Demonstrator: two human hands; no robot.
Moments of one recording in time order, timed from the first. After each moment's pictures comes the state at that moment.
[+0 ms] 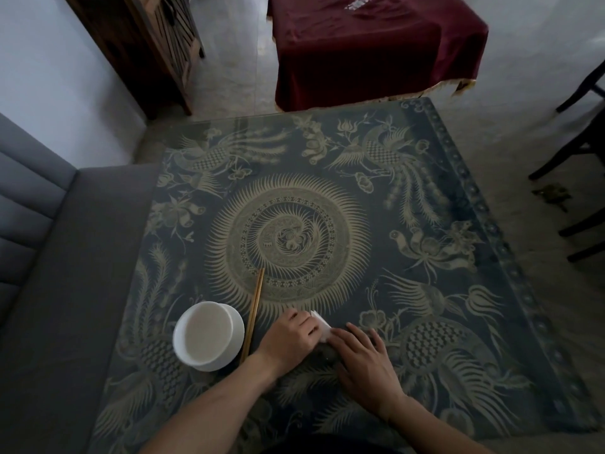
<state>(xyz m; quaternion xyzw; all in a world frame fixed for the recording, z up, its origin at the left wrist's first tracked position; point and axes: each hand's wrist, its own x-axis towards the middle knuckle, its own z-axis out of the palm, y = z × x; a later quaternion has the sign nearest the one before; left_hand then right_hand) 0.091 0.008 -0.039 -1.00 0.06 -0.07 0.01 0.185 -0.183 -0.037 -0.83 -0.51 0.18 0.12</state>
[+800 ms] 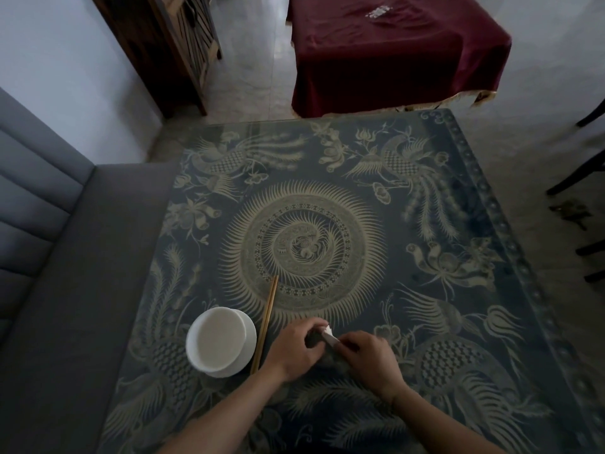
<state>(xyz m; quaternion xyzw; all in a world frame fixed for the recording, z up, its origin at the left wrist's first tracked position) 0.085 0.017 -0.024 -0.86 -0.24 -0.01 -0.44 0.205 -0.137 -0.020 -0.84 -0.38 0.27 0.27</state>
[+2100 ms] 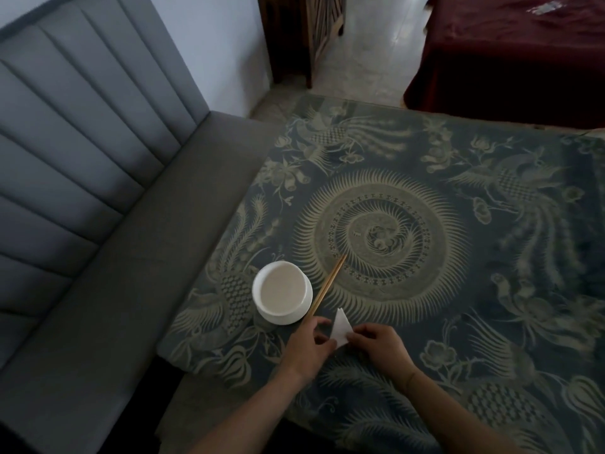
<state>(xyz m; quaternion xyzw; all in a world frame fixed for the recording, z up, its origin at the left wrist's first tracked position) 0.007 -0.019 -0.029 -0.64 -0.55 -0.06 -0.54 0.182 -0.087 -0.024 -0.75 -0.29 0.52 0.30</state>
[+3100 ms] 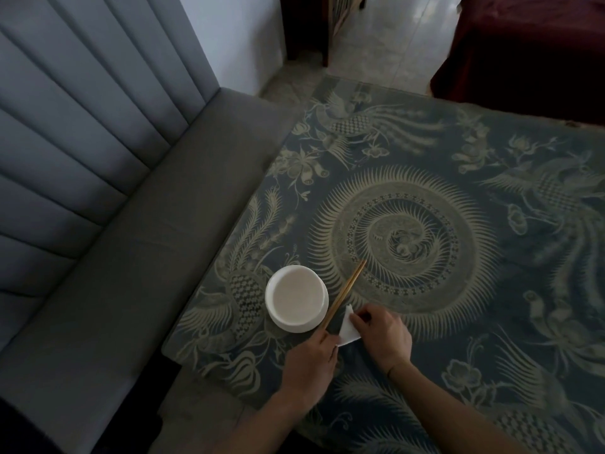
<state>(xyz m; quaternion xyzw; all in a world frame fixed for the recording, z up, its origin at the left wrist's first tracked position) -0.007 -0.016 -0.030 -0.86 -0.45 -0.06 -0.24 0.163 -0.028 -0.028 -0.85 -0.42 0.28 0.17</state>
